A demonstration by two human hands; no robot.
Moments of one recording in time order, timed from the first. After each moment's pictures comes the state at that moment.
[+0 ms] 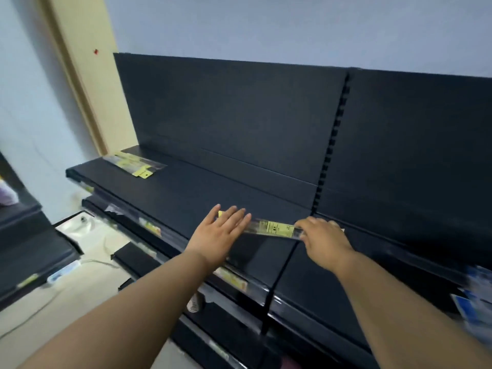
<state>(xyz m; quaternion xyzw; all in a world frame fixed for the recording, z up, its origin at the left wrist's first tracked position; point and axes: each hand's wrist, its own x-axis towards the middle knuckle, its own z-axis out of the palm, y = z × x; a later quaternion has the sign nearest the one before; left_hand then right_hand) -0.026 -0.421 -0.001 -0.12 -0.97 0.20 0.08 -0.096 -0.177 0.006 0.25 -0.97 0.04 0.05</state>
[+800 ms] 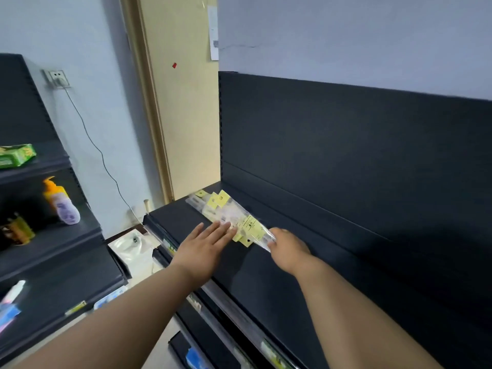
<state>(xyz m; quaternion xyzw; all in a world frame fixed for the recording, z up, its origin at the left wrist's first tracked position) -0.173 -0.845 -0.005 0.02 -1.00 0.04 0.07 -0.288 -0.662 -0.001 0.25 -0.95 0.18 -0.09</state>
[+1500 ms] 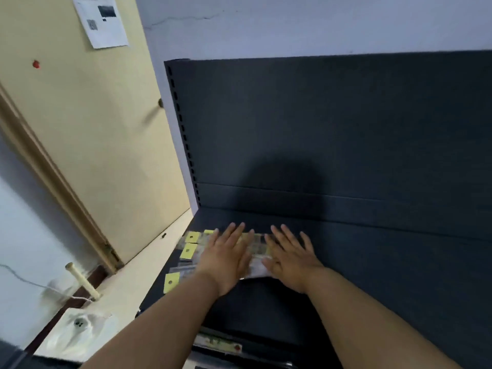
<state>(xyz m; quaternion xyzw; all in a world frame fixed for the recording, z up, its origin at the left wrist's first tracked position) -0.342 -0.986 -0.036 -0.22 -0.97 0.03 -0.01 -0.328 -0.797 -0.041 0.12 -0.99 0.05 -0.11</state>
